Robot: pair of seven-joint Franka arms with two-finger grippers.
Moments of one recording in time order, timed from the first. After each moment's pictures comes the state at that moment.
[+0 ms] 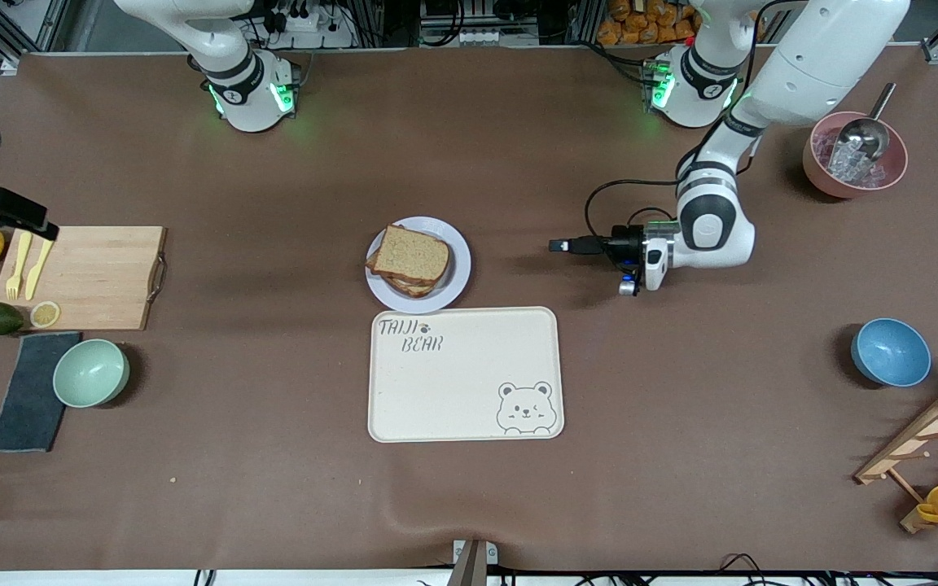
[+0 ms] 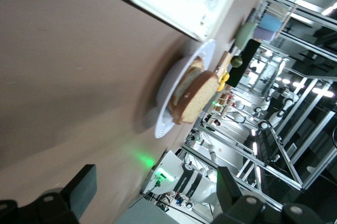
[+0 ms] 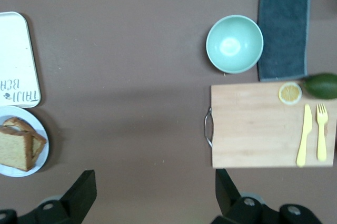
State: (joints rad) left arm 0.00 0.51 -0.33 -2.28 -1.56 2.05 0.72; right arm 0.01 0.00 -0.18 -1.62 0.06 1.56 -0.09
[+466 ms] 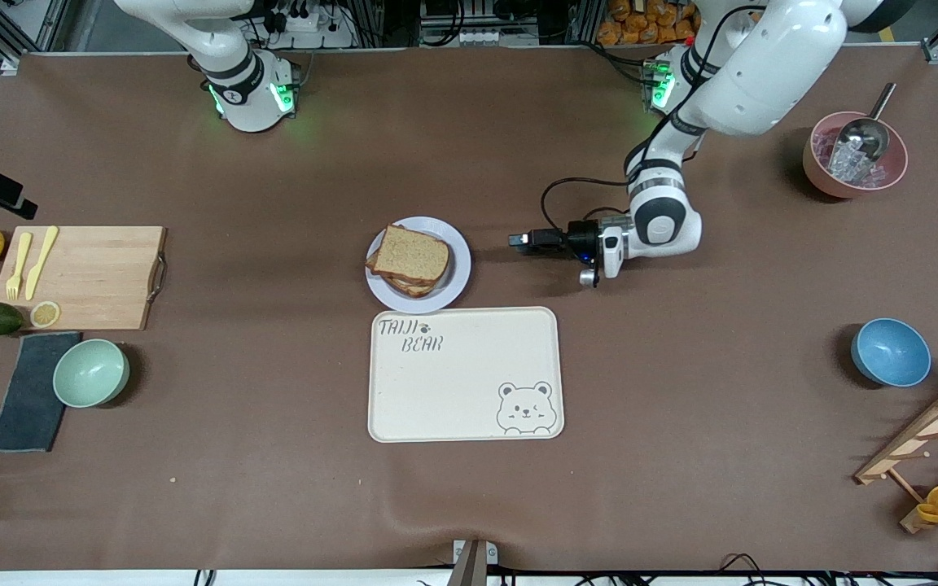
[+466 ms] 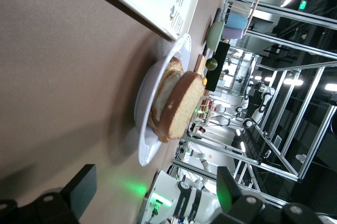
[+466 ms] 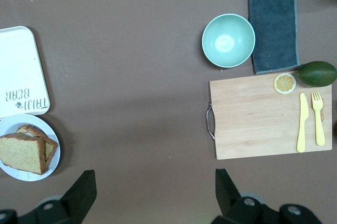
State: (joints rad) left arm -0.16 0.65 -0.34 -2.23 -1.88 2.06 1.07; right arm 0.01 -0.03 -0.17 -1.59 0.06 1.53 -0.05
